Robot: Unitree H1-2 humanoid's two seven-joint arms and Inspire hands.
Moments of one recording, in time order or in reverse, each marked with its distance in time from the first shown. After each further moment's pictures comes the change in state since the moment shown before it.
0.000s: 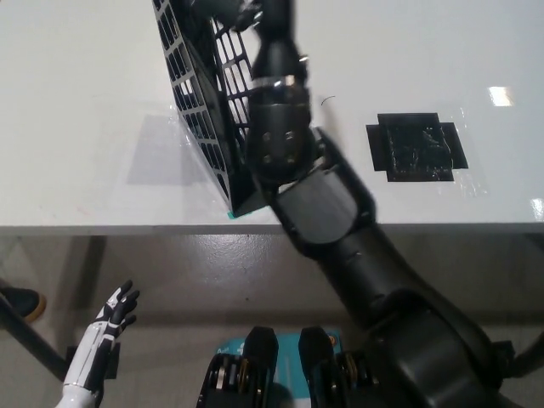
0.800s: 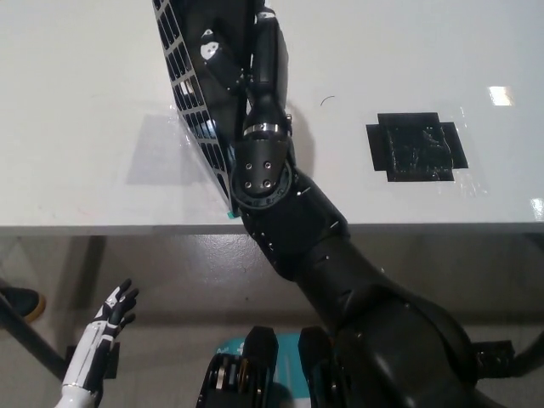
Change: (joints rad) left_arm 0.001 0.000 -0.001 -0.006 0.002 -0.016 0.003; right_arm -0.086 0.091 -0.083 0.540 0.047 -0.034 -0.056
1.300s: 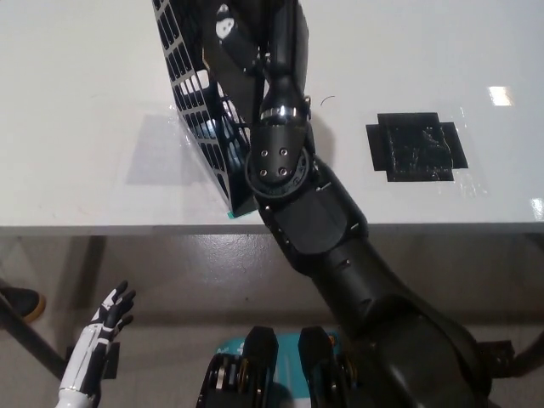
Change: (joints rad) left_arm 0.011 0.000 0.006 0.006 -0.021 -0.018 0.000; right_arm 0.058 -0.030 -0.002 -0.178 -0.052 0.154 0.012
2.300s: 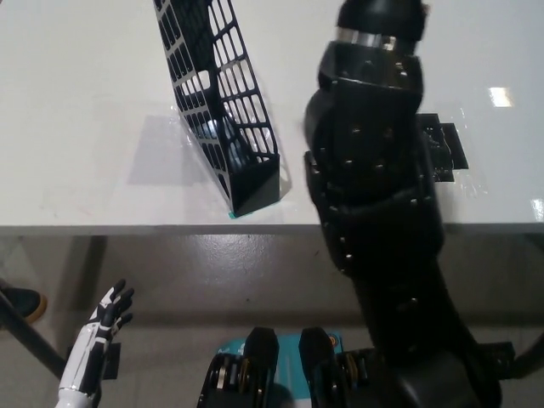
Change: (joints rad) left_arm 0.001 -0.008 0.007 0.004 -0.015 -0.019 0.007; right_arm 0.078 -0.018 0.048 -1.000 0.024 0.192 0.119
